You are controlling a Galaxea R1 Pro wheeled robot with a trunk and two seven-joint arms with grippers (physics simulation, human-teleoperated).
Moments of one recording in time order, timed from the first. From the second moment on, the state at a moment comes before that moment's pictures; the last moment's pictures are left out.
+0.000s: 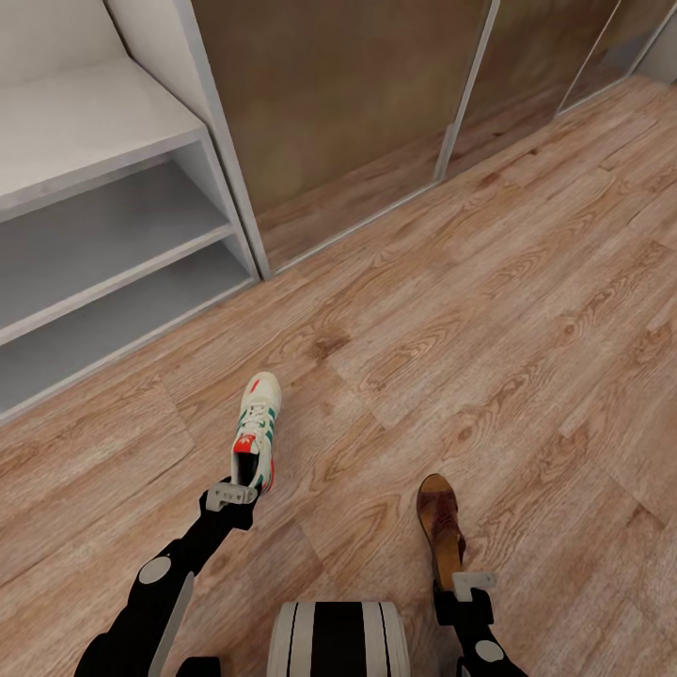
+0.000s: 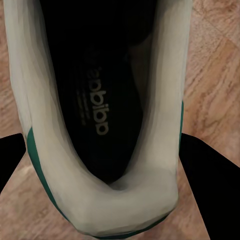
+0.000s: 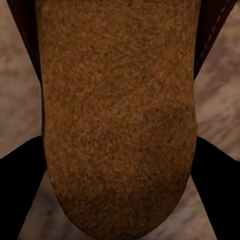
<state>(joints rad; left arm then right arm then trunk) -0.29 -0.02 0.08 -1.19 -0.04 0.04 -0.34 -0.46 0.03 -0.07 -0.25 0.18 -0.31 -0.16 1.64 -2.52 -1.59</state>
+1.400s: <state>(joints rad) -0.29 -0.02 0.09 -1.20 -0.04 0.04 -0.34 -0.46 0.03 -0.06 -0.25 0.18 -0.32 -0.16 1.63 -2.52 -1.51</state>
